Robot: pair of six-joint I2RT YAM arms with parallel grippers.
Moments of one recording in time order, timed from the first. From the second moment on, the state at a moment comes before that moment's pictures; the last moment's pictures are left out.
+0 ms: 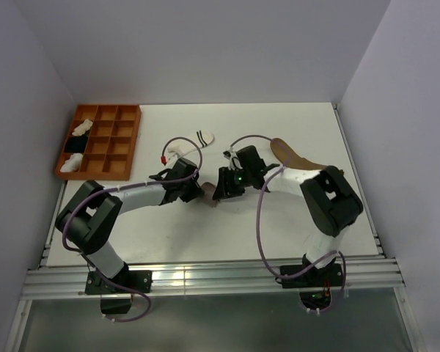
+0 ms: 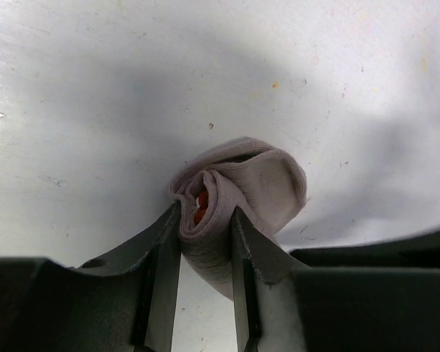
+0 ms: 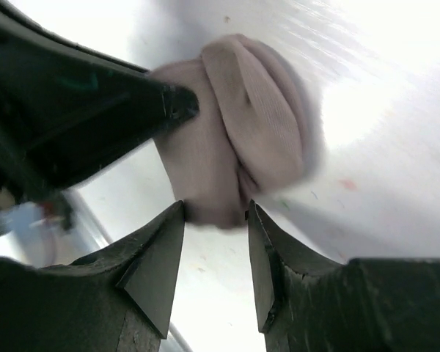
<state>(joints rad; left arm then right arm) -0.66 1.66 0.85 -0.10 -0.14 -1.13 0.55 1.79 0.95 -0.05 -0.58 0.48</state>
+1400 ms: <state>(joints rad) -0.67 1.69 0.93 -0.19 -0.14 -1.05 1.01 1.66 0.78 0.23 0.26 0.08</state>
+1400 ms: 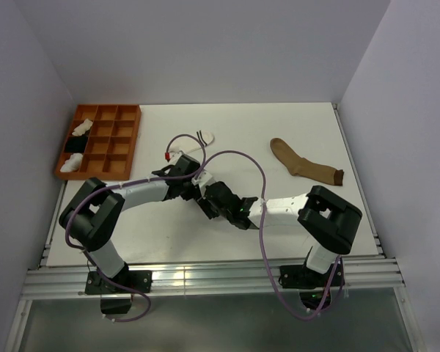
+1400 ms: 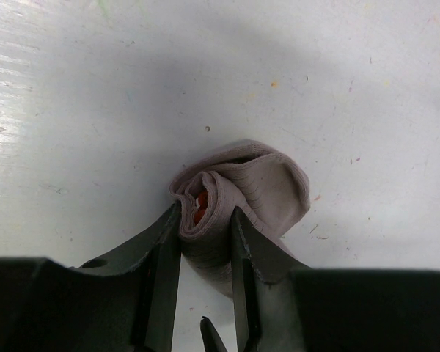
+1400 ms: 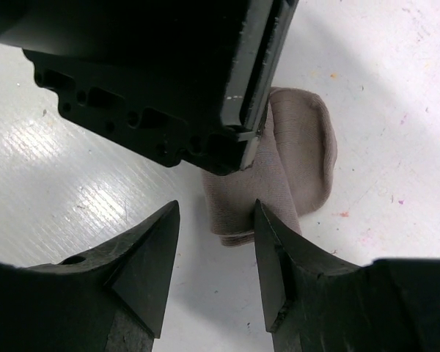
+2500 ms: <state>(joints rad) -0.65 1.70 0.93 -0.19 -0.11 -1.04 1.04 1.76 0.83 0.22 0.43 0.03</state>
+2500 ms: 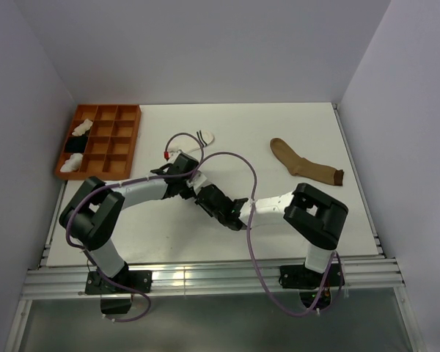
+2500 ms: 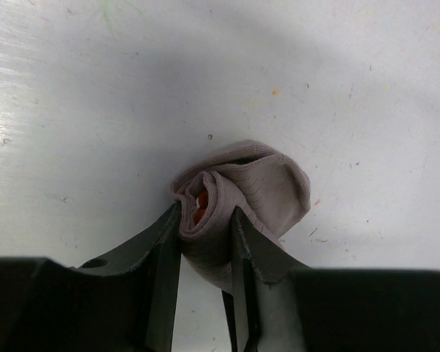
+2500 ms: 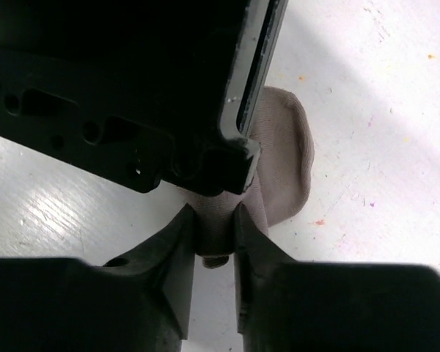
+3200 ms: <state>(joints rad) -0.61 1.56 0.88 -0.25 -0.18 -1.04 0.76 1.77 0.96 0.03 -0.13 0.22</state>
